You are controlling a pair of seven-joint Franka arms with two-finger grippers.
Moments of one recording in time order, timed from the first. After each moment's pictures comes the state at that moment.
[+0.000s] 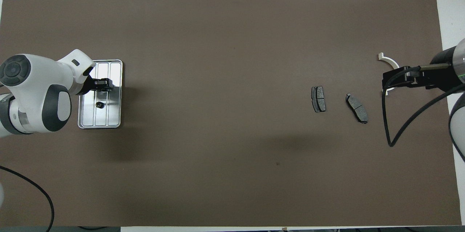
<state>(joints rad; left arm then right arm) 0.22 0.30 -0.23 -2.06 0.07 2.45 -0.04 0.04 -0.04 0.02 -1.64 -0.01 1.60 0.09</state>
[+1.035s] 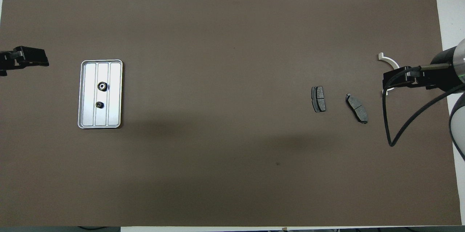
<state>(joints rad) 0.22 -0.06 -0.25 -1.71 0.07 1.81 -0.20 0.04 -0.04 0.02 -1.64 -0.01 1.60 0.09</state>
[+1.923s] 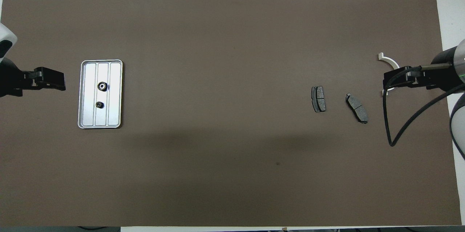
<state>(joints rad) 0.17 -0.05 -0.26 -1.66 0.02 1.63 -0.13 0.04 -0.04 0.02 -1.64 -0.01 1.60 0.09</state>
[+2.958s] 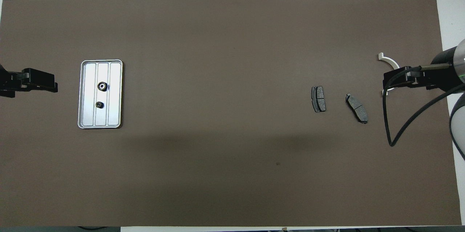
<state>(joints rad) -0.05 -0.05 0.00 -1.65 0.01 1.60 -0.10 0.04 -0.04 0.02 -1.64 -0.01 1.60 0.09</state>
